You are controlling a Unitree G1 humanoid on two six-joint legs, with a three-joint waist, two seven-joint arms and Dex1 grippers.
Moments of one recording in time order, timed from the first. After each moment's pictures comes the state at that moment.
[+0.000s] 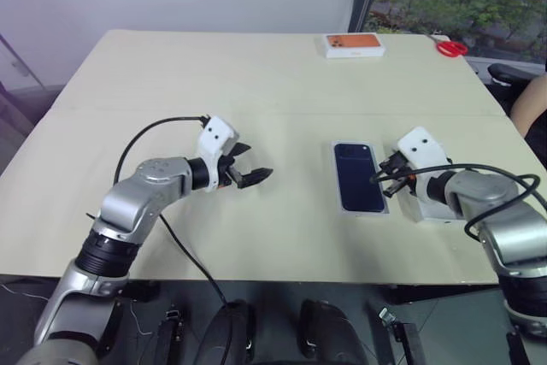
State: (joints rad) left arm -0.53 0.58 -0.21 -0.13 -0.49 0.66 -0.65; right arm -0.31 -0.79 -0.04 -0.38 0.17 0.95 0.57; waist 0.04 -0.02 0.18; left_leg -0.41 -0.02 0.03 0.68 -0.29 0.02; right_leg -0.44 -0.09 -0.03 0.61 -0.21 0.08
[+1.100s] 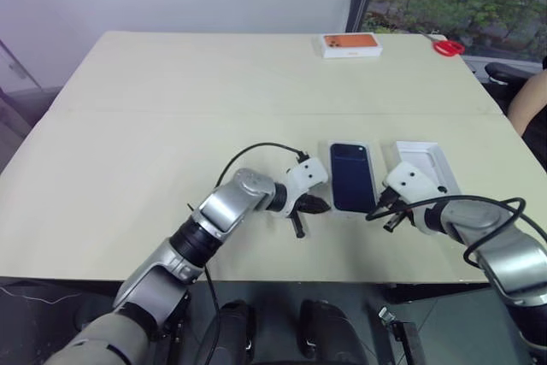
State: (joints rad) left arm -0.71 0.22 -0.54 0.08 -0.21 0.76 -0.86; right arm -0.16 -0.85 0.04 -0.48 0.15 0.98 0.63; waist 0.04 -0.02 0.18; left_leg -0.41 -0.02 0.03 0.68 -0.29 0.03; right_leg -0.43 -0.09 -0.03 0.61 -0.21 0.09
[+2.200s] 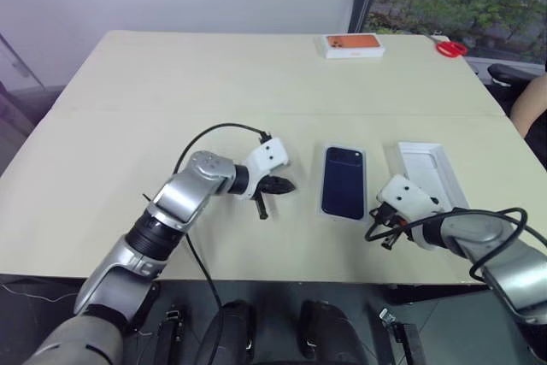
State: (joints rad) left arm -0.71 0.42 -0.44 0.00 -0.15 0.71 -0.92; right arm -0.10 -0.88 0.03 -0.56 0.20 0.98 0.64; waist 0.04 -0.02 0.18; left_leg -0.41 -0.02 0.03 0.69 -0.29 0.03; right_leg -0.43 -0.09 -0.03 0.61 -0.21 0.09
